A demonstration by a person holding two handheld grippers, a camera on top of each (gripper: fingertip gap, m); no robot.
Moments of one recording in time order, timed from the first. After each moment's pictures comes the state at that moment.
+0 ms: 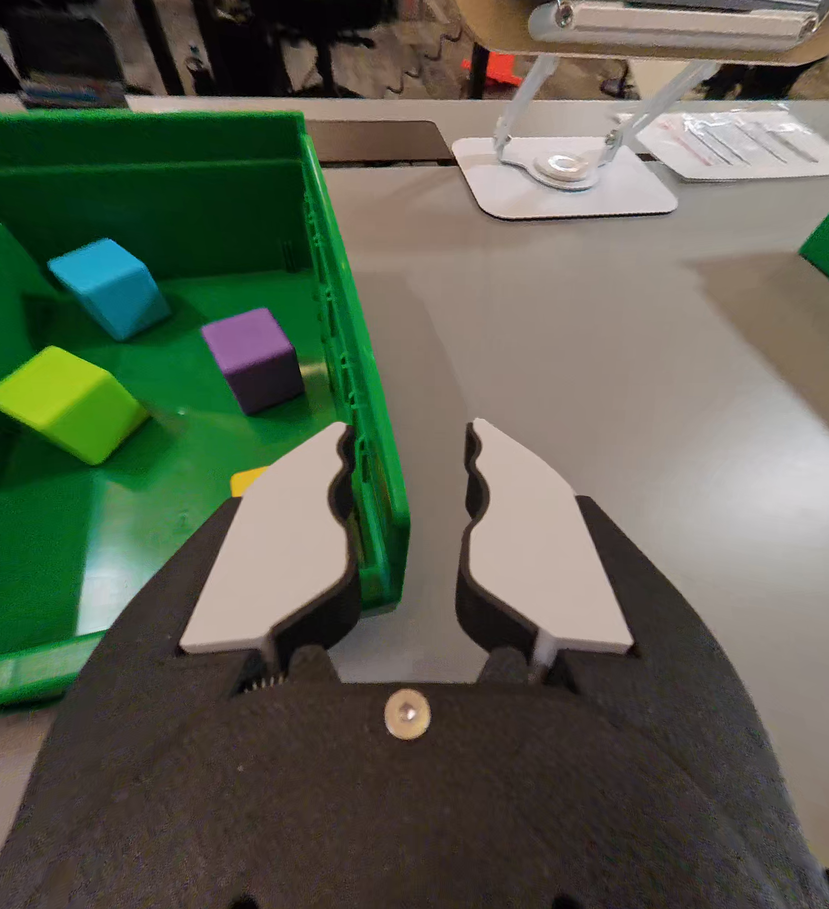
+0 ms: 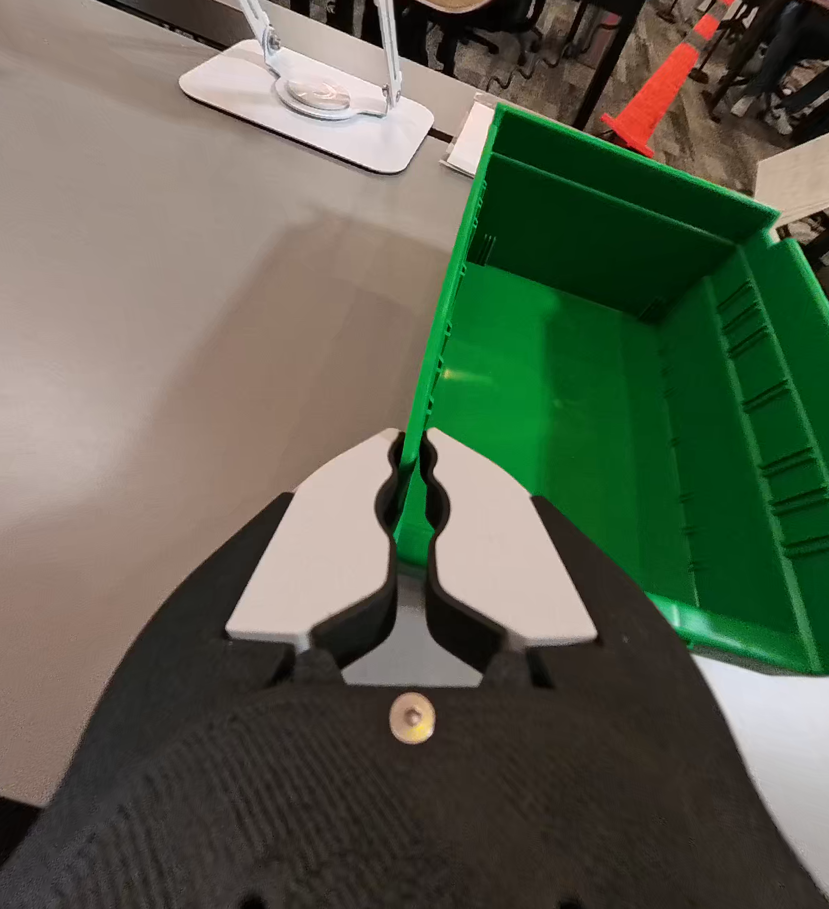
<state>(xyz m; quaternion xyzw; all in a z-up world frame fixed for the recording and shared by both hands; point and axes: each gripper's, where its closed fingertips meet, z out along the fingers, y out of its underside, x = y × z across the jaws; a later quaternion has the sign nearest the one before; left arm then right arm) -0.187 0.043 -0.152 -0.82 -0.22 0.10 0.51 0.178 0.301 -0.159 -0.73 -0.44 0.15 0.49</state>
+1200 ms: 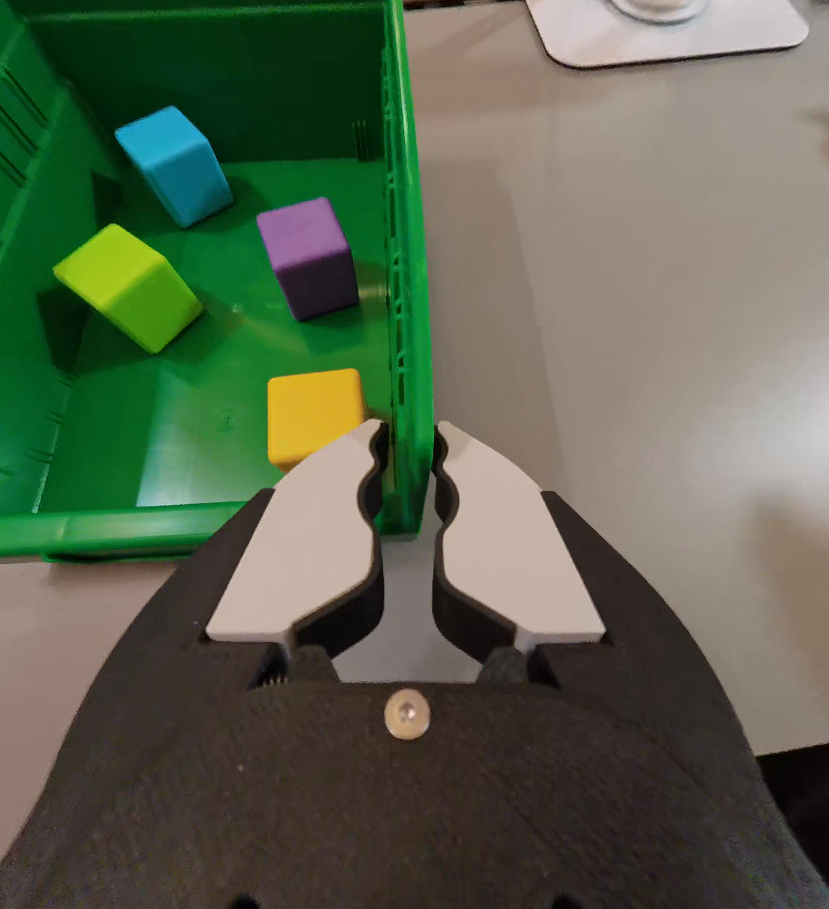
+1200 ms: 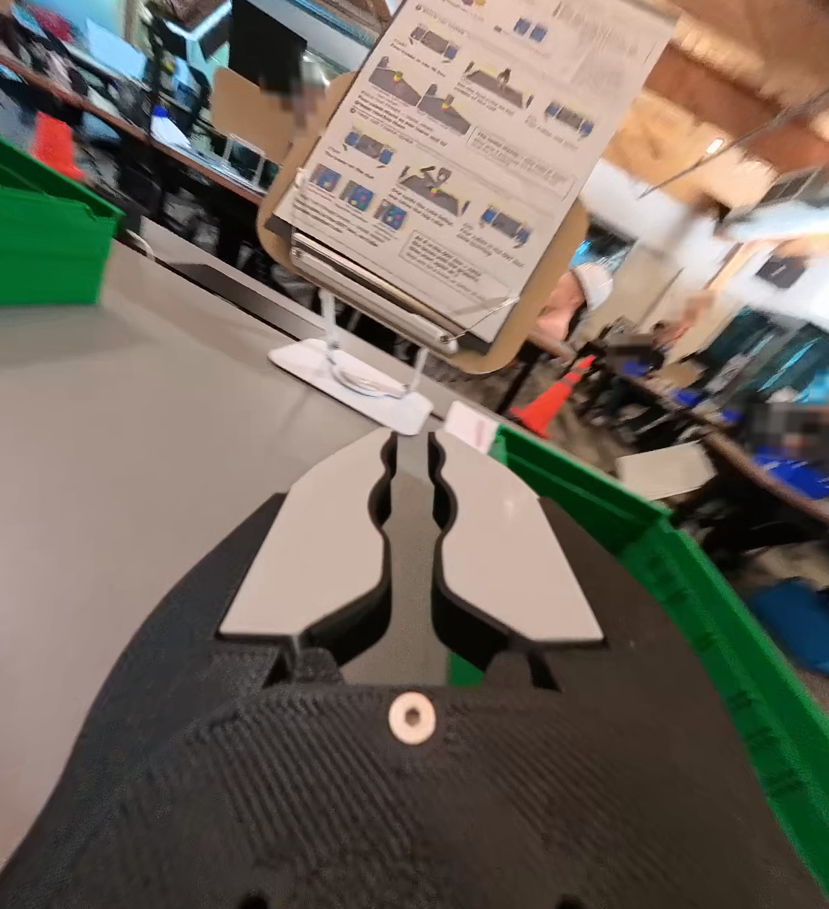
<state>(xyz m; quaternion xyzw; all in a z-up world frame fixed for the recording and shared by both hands) -0.181 -0.006 -0.179 -0.86 -0.24 0.12 0.43 0.115 0.244 -0.072 -0.53 -0.45 0.17 0.70</state>
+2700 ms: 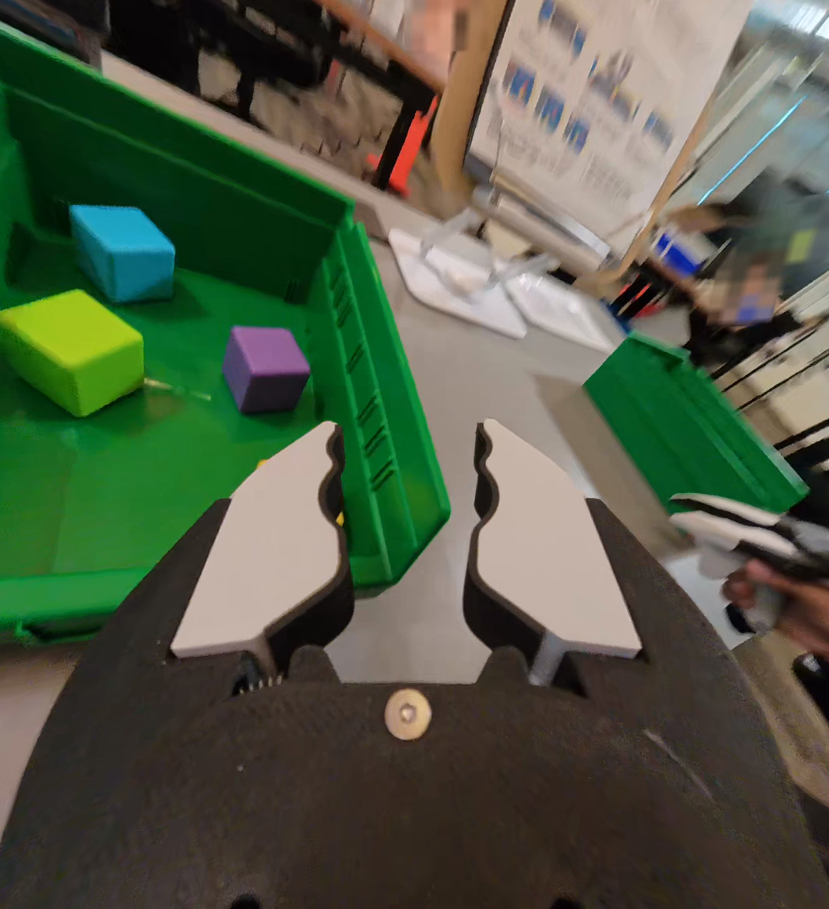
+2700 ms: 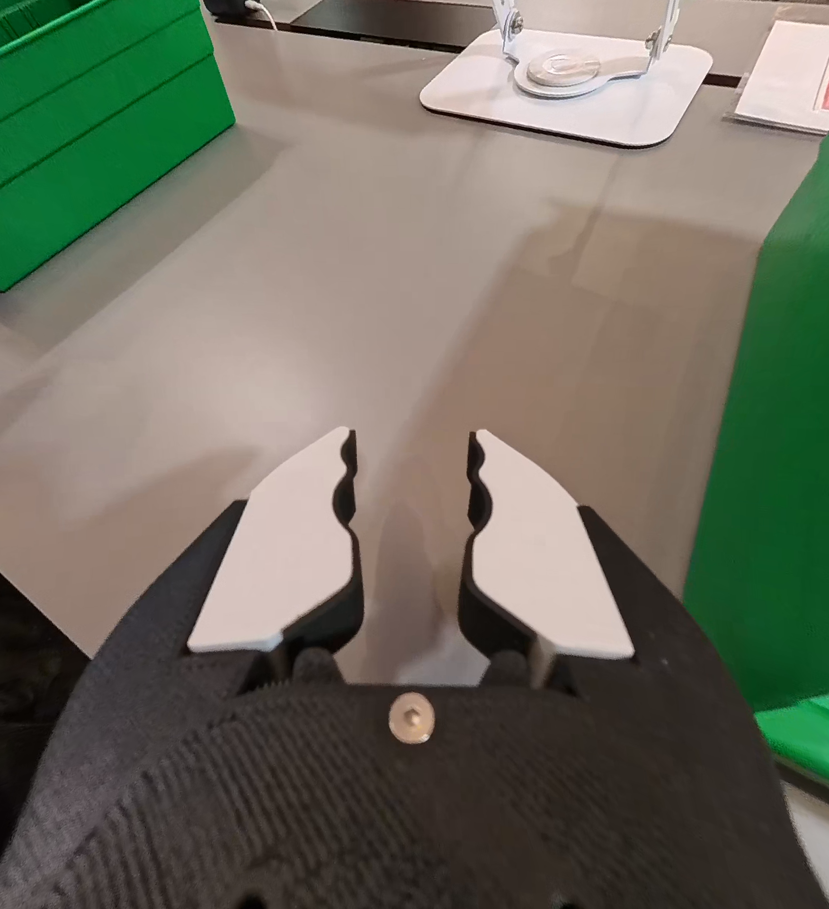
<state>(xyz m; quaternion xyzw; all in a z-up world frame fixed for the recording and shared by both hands) -0.191 -0.013 -0.106 -0.74 -0.30 -0.10 0.60 0.096 0.228 -0.184 -0.72 -0.48 0.32 0.38</state>
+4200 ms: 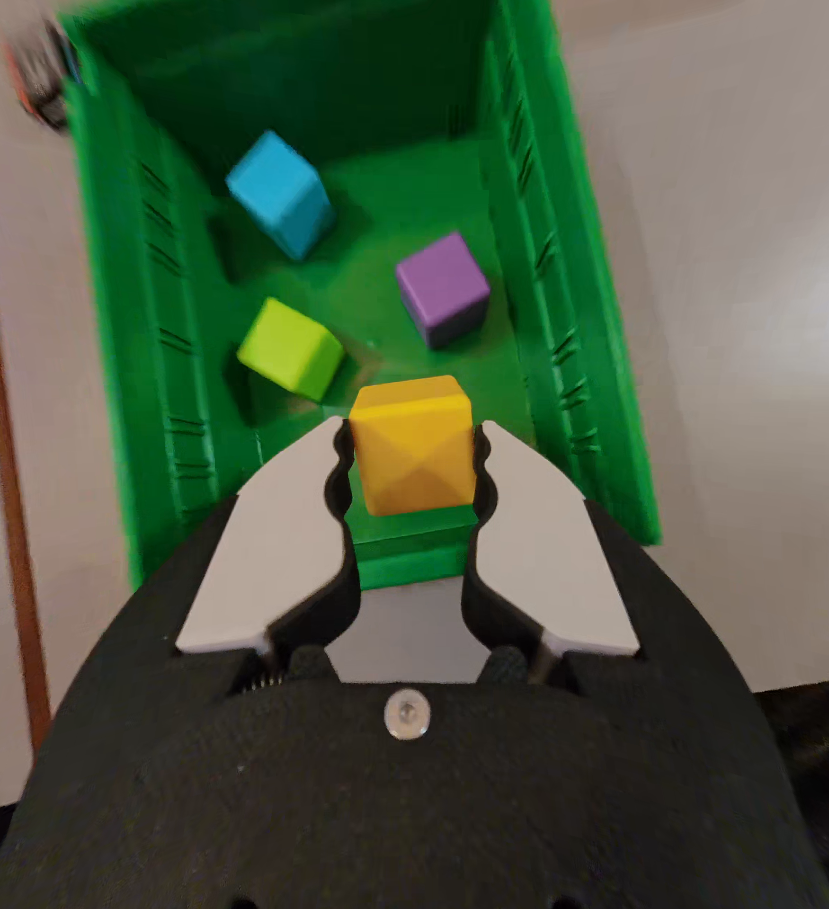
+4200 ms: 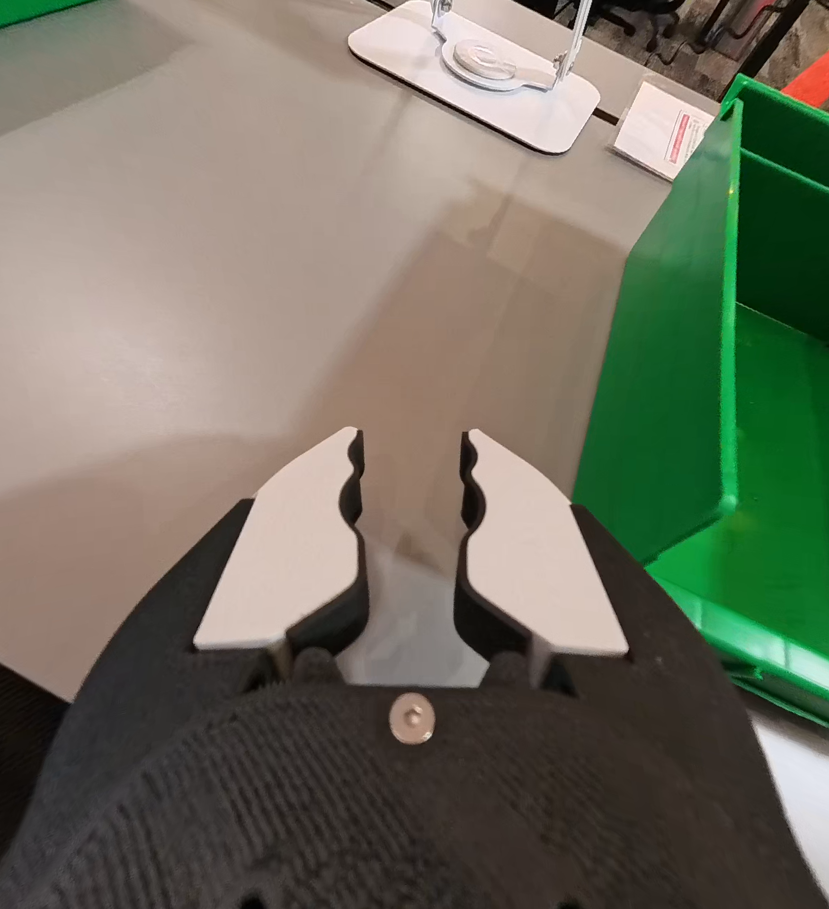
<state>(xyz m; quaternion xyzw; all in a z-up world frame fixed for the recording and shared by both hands) -0.254 -0.016 -0.130 -0.92 -0.21 0.12 0.30 0.131 0.239 -0.191 -0.71 -0.51 0.19 0.45</state>
